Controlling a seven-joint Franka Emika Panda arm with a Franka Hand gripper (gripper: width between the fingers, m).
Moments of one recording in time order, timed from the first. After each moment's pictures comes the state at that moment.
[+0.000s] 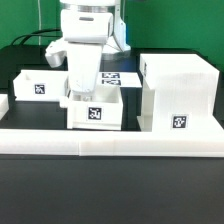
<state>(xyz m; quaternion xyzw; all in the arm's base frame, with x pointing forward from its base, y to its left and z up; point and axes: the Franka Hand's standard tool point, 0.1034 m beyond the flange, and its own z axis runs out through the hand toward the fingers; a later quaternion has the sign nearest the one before) 0.533 -0.045 0.030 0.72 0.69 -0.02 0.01</state>
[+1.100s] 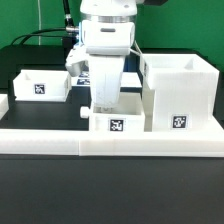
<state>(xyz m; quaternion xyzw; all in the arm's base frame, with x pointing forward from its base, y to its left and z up) 0.543 -0.012 0.019 0.73 0.69 -0.01 0.00</state>
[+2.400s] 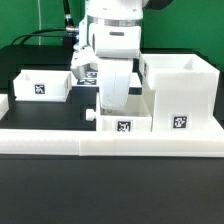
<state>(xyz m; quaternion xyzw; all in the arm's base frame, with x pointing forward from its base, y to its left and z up) 0.540 -0.008 0.014 0.71 0.71 -0.02 0.01</state>
